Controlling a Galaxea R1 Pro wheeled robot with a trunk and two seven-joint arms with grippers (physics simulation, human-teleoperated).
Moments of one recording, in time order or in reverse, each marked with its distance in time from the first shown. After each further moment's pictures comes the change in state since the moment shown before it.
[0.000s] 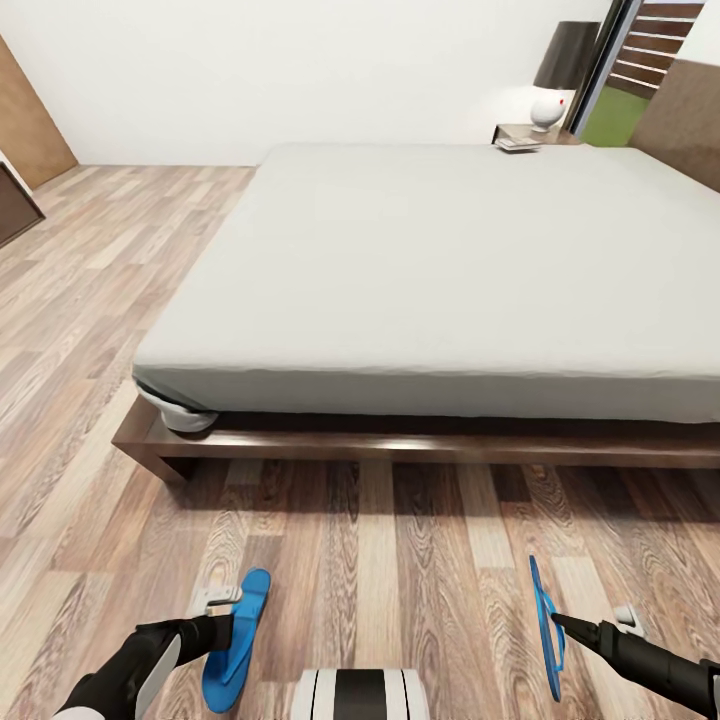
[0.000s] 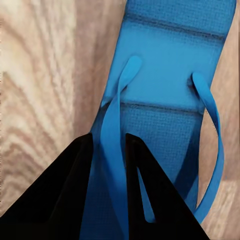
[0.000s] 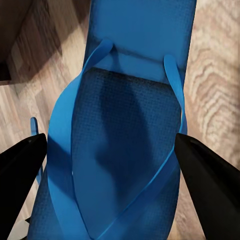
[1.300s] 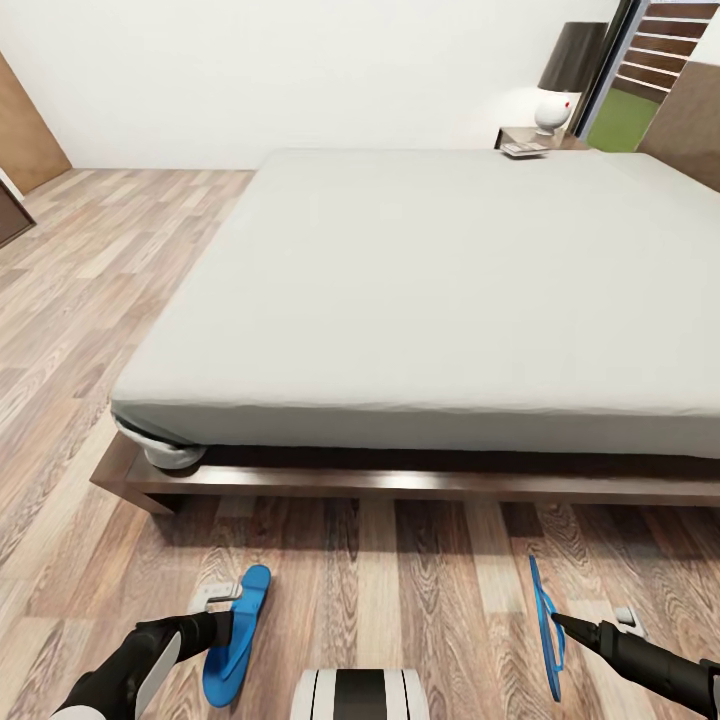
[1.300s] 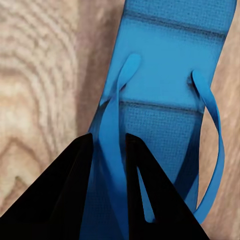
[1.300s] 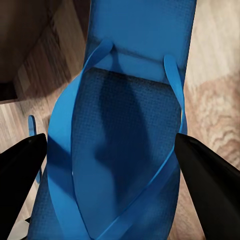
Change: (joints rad) left arm 0.000 0.001 0.000 -0.015 0.000 0.000 0.001; right arm 0.000 0.000 0.000 0.000 0.000 0.000 0.000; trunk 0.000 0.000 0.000
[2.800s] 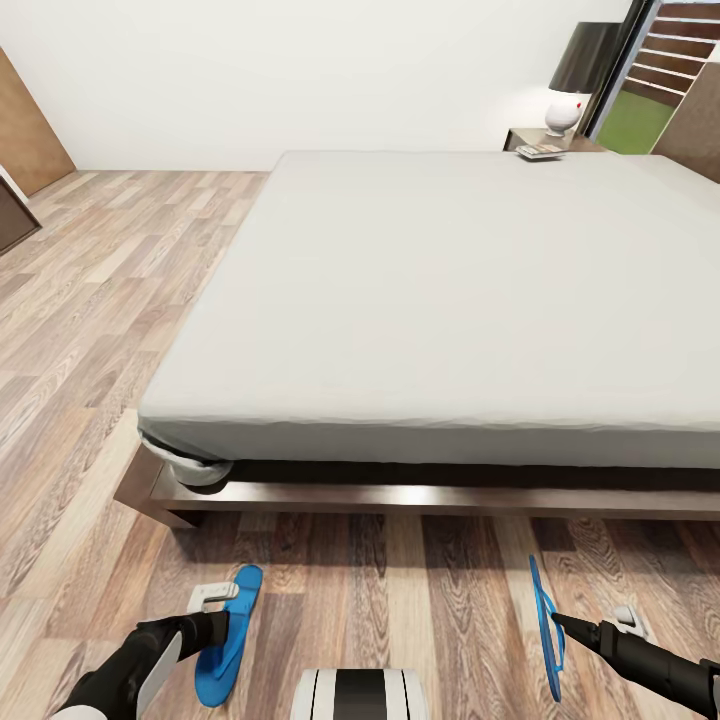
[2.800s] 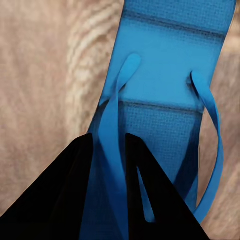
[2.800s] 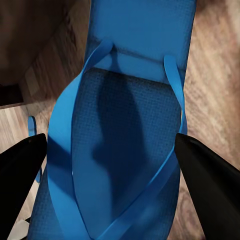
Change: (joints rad) left arm 0.000 -0.004 0.001 0.000 0.006 -0.001 0.083; right arm 0.000 0.000 0.000 0.000 0.000 0.000 0.000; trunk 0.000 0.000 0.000
